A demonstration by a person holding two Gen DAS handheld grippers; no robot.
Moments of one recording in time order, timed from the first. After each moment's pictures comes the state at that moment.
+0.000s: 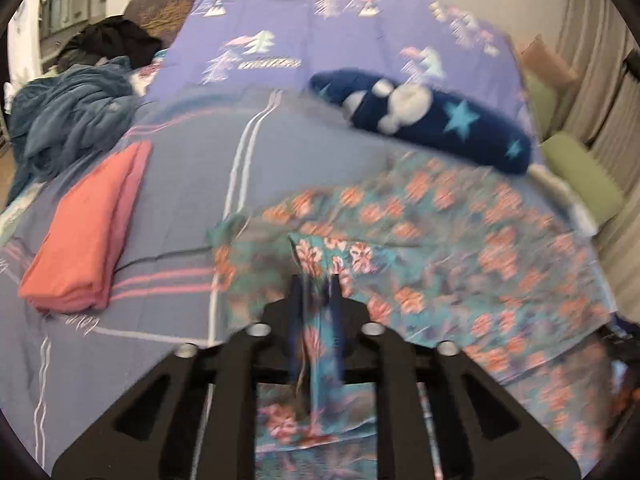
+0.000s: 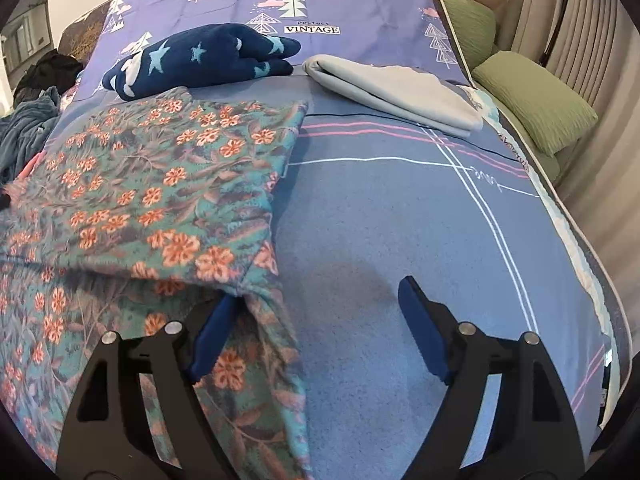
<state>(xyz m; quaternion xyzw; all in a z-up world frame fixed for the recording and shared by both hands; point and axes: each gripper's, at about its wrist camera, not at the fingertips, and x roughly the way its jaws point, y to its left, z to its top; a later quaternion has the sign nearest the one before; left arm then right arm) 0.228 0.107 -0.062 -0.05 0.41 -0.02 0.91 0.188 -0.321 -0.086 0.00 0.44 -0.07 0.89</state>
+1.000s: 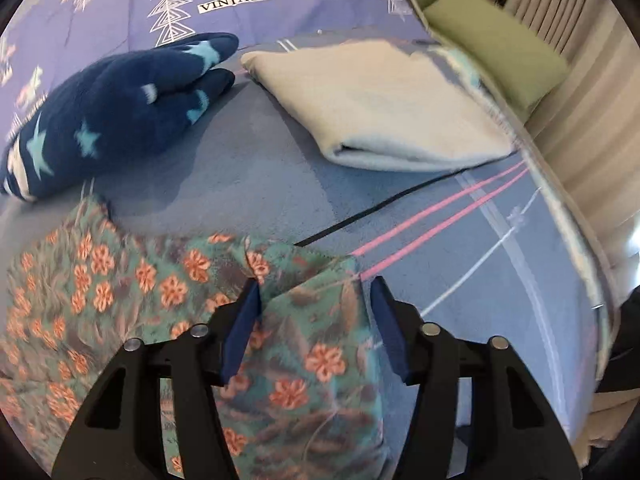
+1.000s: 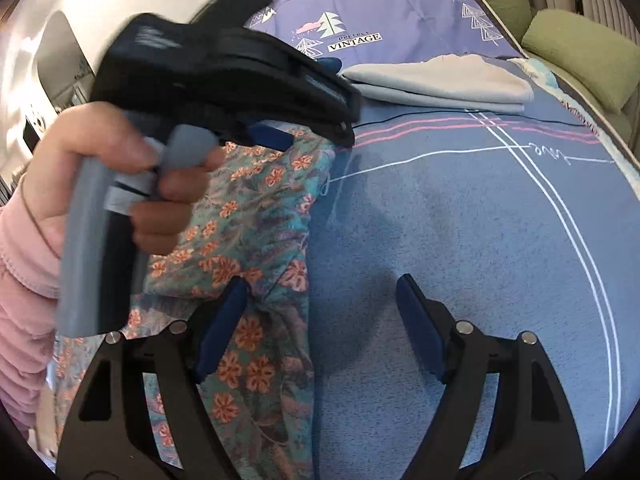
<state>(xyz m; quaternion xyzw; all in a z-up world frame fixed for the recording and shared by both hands) 0.335 -0.290 -0.059 0.11 0.54 -0.18 0.82 0.183 -0.362 -0.089 0.16 0.39 0.08 0.90</state>
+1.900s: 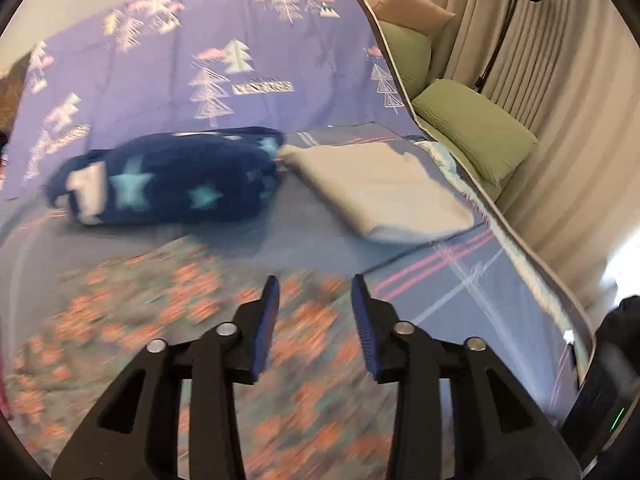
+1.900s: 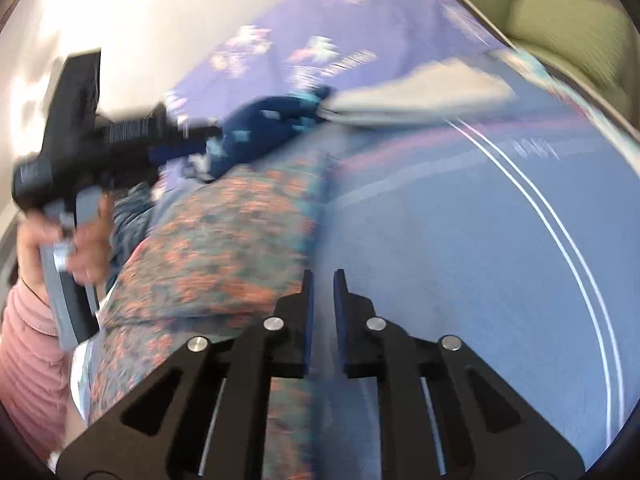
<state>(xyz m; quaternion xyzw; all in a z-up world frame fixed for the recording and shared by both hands) 0.285 -0.183 0.019 0.03 0.40 -0.22 0.89 0.163 -0.370 -0.059 0.19 0.34 0.13 0.91</state>
